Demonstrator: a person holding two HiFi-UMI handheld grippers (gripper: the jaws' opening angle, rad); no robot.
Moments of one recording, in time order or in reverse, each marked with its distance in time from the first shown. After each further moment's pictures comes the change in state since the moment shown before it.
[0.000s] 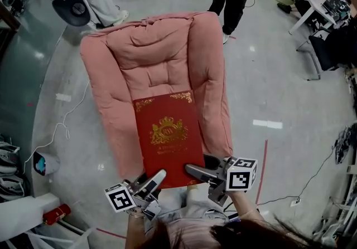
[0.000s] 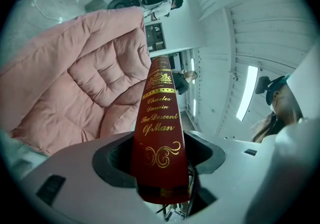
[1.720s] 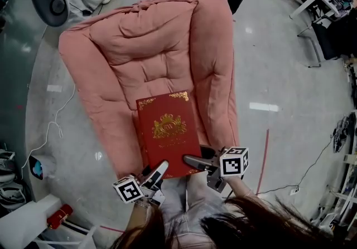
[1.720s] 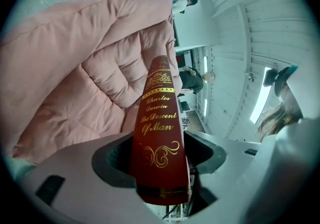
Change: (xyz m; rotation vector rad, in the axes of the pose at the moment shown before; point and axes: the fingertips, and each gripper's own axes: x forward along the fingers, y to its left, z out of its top) left arm 0.042 0.131 0.014 -0.053 0.029 0.103; right arm 0.055 -0.133 -0.020 0.094 0.104 -0.068
